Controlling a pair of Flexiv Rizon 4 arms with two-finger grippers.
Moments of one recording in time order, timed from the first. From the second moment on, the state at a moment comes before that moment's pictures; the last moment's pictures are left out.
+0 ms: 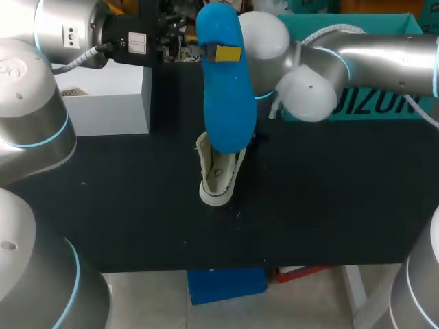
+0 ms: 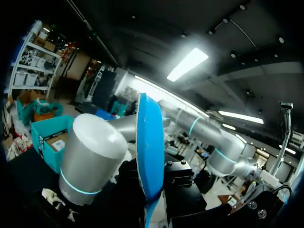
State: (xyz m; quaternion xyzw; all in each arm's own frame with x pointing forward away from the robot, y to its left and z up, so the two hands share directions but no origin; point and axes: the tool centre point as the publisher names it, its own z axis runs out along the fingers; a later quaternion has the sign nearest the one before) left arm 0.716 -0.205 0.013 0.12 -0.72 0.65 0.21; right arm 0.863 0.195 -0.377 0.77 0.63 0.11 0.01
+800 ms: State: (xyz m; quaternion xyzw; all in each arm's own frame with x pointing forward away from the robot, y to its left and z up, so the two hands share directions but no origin) left arm 0.716 -0.205 0.013 0.12 -0.72 0.65 0.21; right arm 0.855 0.166 -0.342 0.67 0.66 0.33 -0.05
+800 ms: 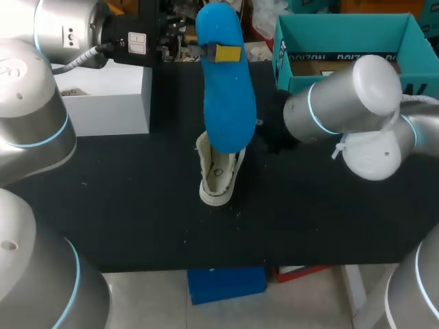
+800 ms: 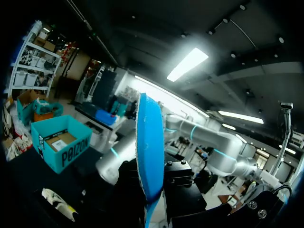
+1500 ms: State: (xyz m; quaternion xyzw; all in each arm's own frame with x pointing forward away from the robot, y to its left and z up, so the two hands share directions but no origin) left arm 0.716 -0.205 0.013 0.12 -0.72 0.65 0.21; right arm 0.875 0.154 -0.303 0.66 0.60 0.43 -0.14
